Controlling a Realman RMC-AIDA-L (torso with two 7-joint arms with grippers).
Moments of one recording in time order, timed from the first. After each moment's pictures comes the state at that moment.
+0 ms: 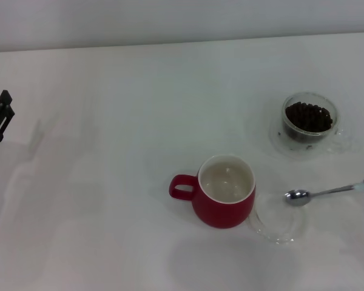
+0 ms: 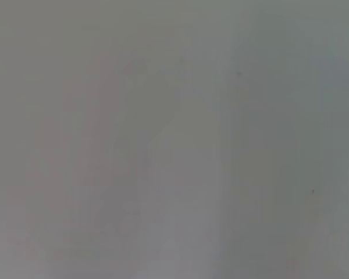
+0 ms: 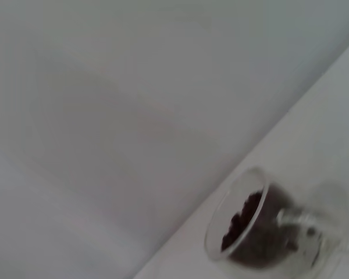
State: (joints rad) left arm -0.45 -2.08 -0.63 -0.02 -0.89 -1.23 2.82; right arm 0.05 1.95 -0.32 -0.12 1.37 1.61 -1.64
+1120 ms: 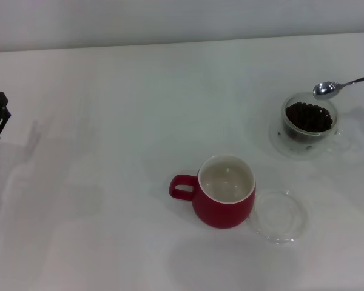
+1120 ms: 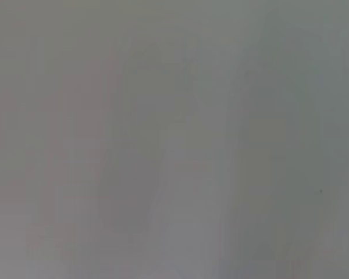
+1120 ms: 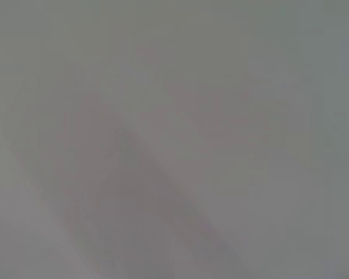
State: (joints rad) left arm -0.44 -2.08 -0.64 -0.03 -0.90 -1.23 2.82; right arm 0.26 1.90 -0.24 -0.34 1.46 1.62 -1.61
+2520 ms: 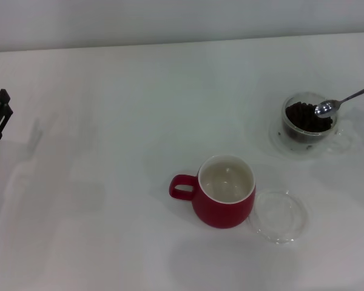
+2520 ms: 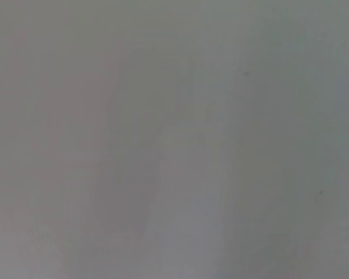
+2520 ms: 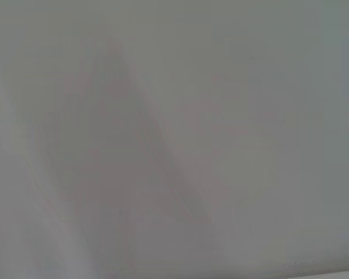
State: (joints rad) left arm -0.45 -2.08 -0.64 -0.03 -0.90 -1.22 2.82; right arm 0.26 1.95 -0.28 -0.52 1.37 1.54 -1.71
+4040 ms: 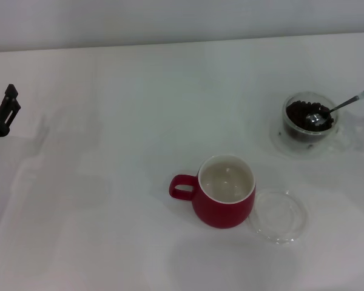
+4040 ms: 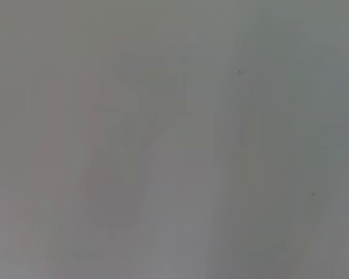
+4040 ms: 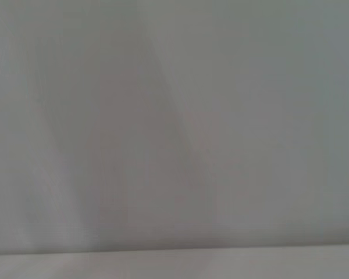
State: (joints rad) left arm -0.47 -2.08 -0.64 -0.04 -0.90 -1.20 2.82; right arm 0.26 2.00 -0.35 -0.62 1.32 1.48 -1.74
